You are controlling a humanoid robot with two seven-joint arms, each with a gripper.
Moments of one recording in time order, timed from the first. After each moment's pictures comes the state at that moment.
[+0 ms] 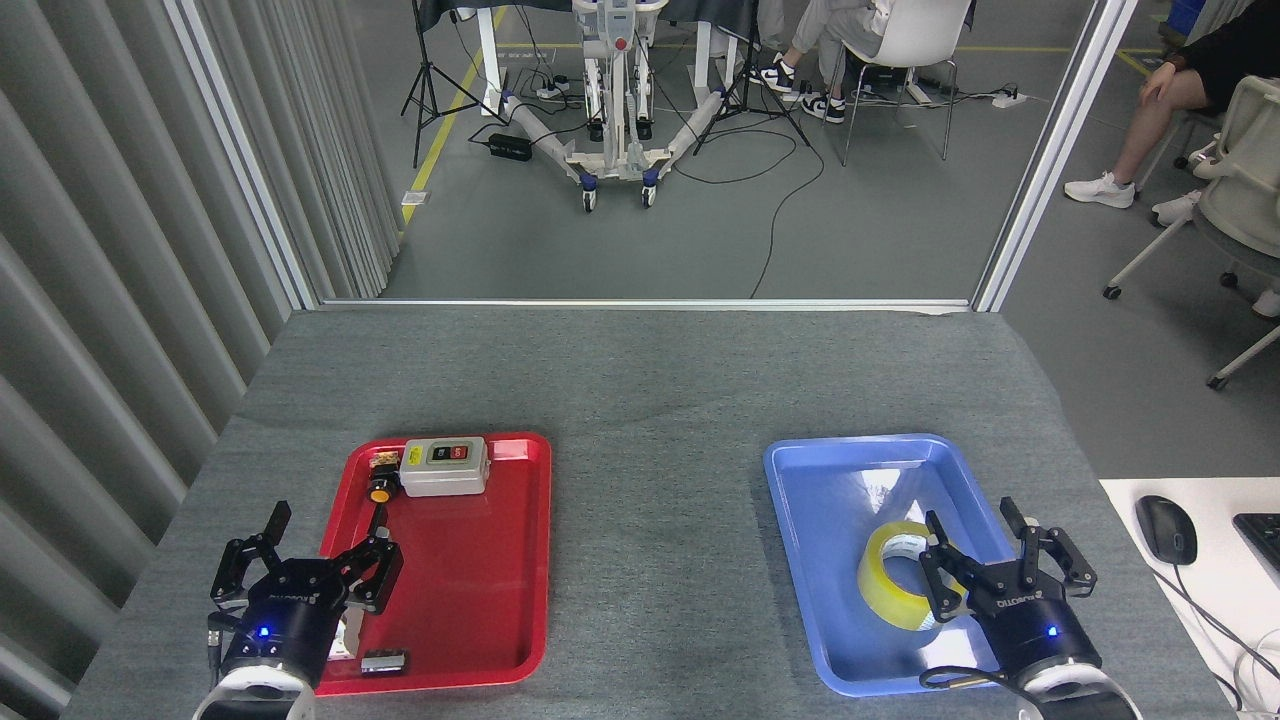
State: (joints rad) left arm -0.06 0.06 0.18 -1.53 -1.52 -0.17 0.01; right arm -0.05 -0.17 -0.11 -1.41 1.53 -0.21 -0.08
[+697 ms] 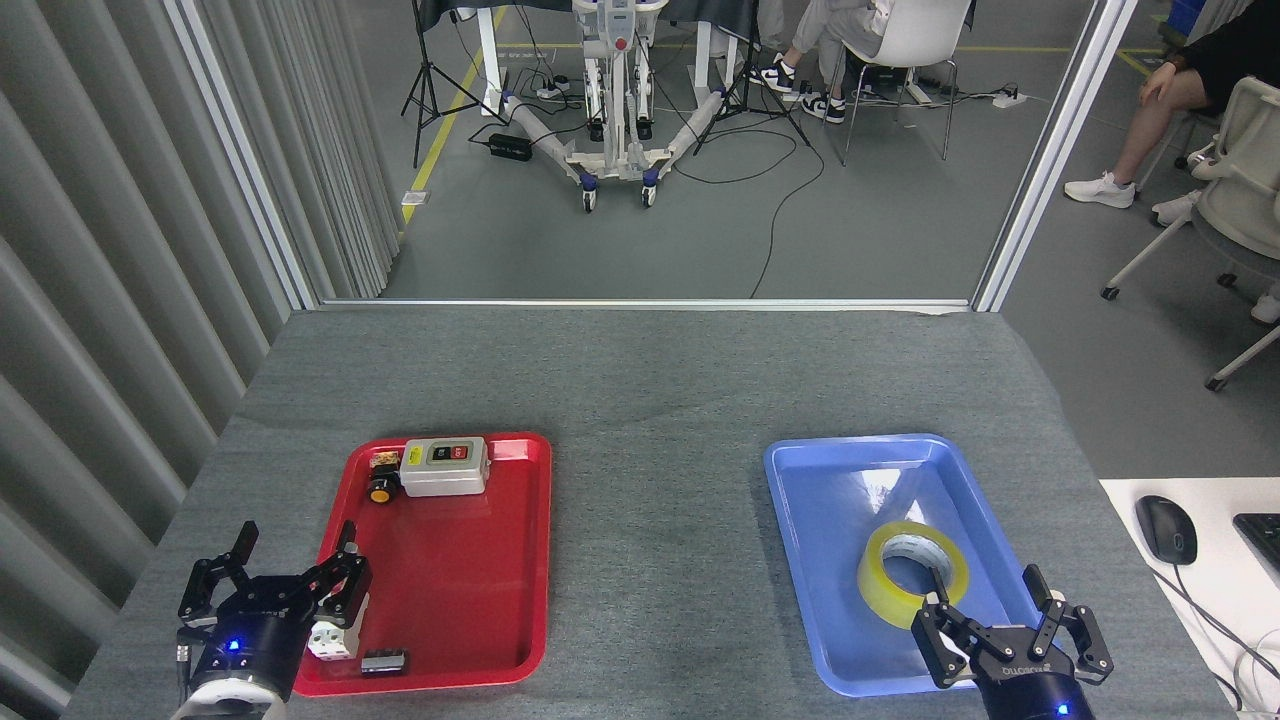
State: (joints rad) left arm -0.06 0.09 0.23 -1.48 -1.51 -0.17 0.01; right arm 0.12 -0.02 -0.23 -1.60 1.48 -0.23 -0.01
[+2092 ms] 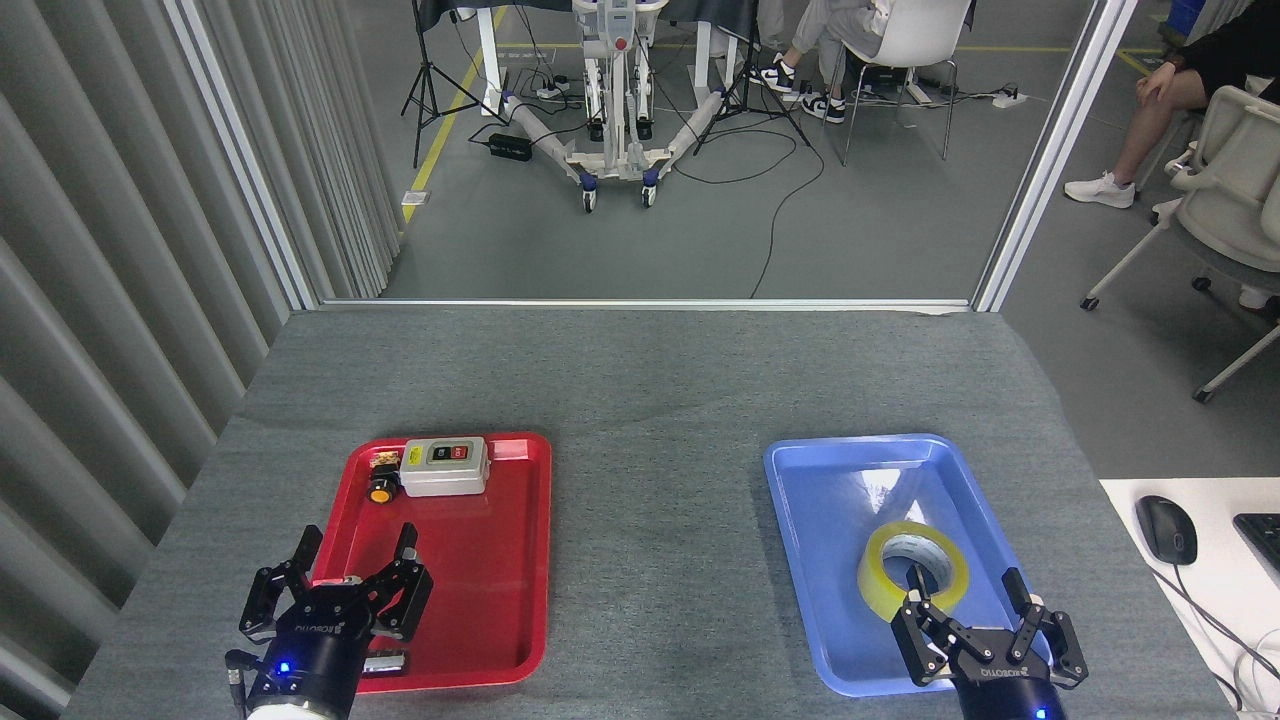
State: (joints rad) left arm 0.04 0.01 0.12 -1.66 -1.40 -0.14 0.00; right arm 0.14 -0.09 -0.07 -1.59 1.34 -0.07 -0.07
